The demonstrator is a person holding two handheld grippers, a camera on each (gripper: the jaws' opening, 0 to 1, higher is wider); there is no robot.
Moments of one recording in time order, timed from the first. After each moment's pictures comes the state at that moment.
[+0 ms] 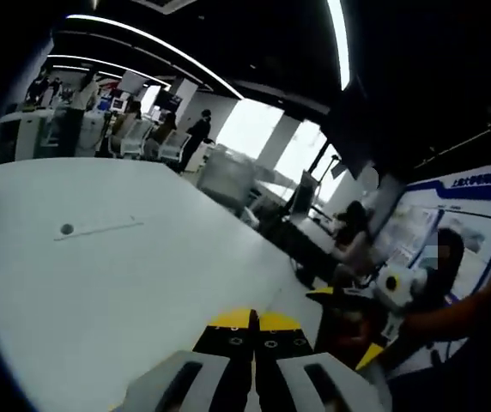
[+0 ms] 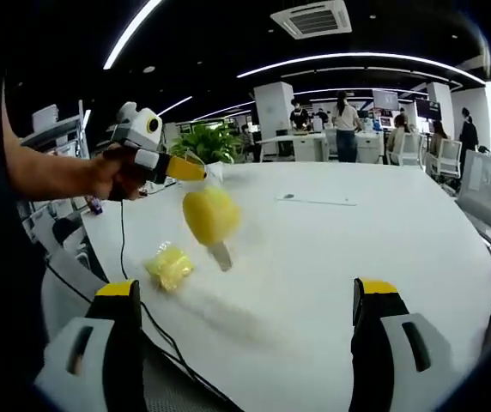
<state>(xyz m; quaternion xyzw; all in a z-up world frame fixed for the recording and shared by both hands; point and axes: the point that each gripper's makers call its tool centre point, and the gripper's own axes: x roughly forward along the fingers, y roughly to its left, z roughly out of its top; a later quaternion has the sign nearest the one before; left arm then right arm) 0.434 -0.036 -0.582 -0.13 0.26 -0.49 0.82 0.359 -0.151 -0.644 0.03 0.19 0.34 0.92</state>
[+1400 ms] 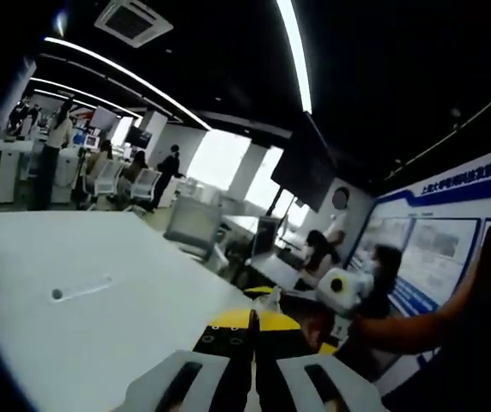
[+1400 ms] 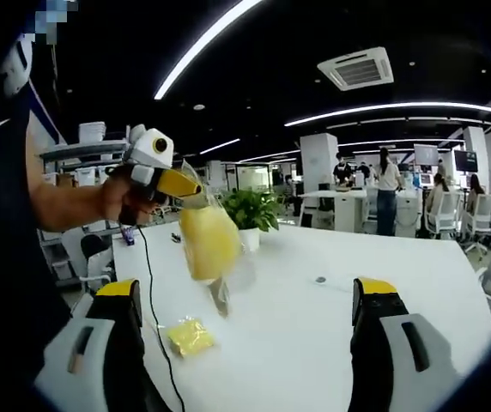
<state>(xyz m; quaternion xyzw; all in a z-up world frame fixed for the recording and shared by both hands) 0.405 -0.035 -0.442 -0.15 0.18 -0.54 0.81 0.395 -0.106 -0.507 0.02 0.05 0.47 0.88</state>
